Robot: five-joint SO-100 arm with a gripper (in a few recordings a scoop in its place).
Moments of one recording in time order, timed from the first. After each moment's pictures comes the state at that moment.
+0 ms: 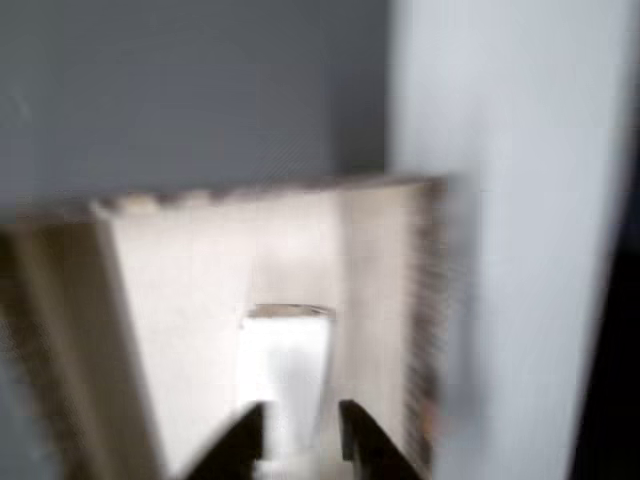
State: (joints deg) arm 72.5 47.5 24.4 90.3 -59.2
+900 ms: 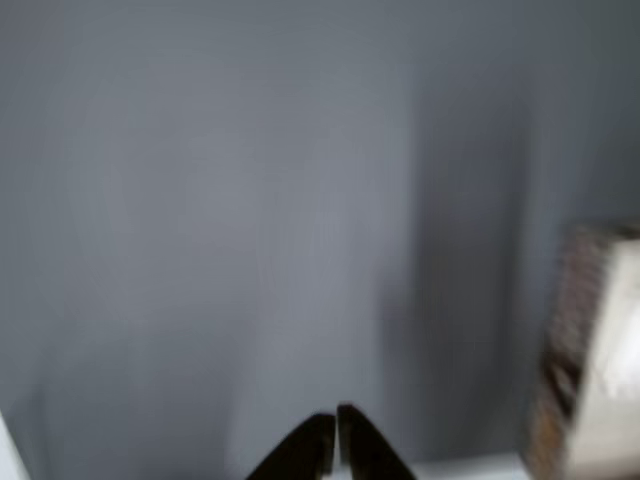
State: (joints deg) arm 33.7 103.8 88.6 94.2 -25.1
